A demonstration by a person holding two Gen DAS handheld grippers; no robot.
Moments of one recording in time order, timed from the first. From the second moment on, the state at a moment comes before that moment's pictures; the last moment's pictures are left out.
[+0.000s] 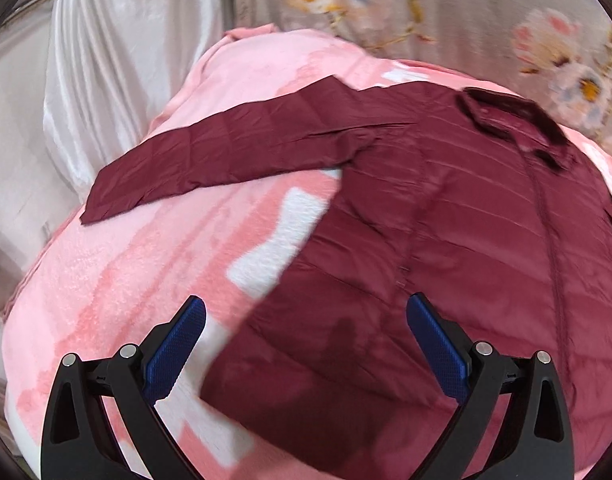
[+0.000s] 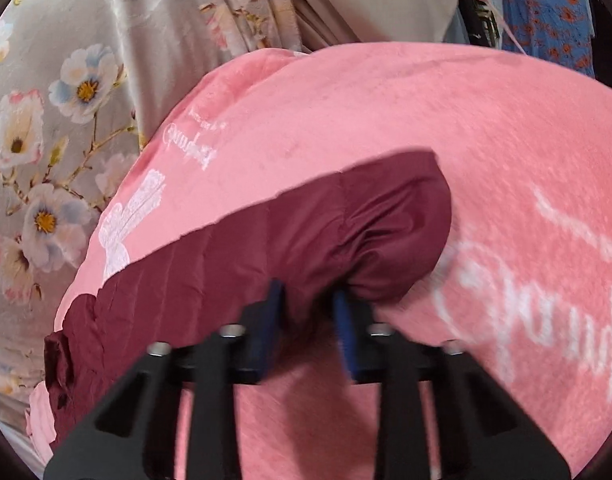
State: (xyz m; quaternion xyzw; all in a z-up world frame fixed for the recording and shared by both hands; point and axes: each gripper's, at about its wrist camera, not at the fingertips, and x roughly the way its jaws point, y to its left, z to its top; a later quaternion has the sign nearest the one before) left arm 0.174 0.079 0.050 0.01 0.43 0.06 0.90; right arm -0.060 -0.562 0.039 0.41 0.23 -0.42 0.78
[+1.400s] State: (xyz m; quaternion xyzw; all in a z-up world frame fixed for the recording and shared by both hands) left arm 0.301 0.002 0.017 -0.19 0.54 -0.17 0.80; right arm 0.157 -0.409 0.063 0.37 0.32 -0.11 0.87
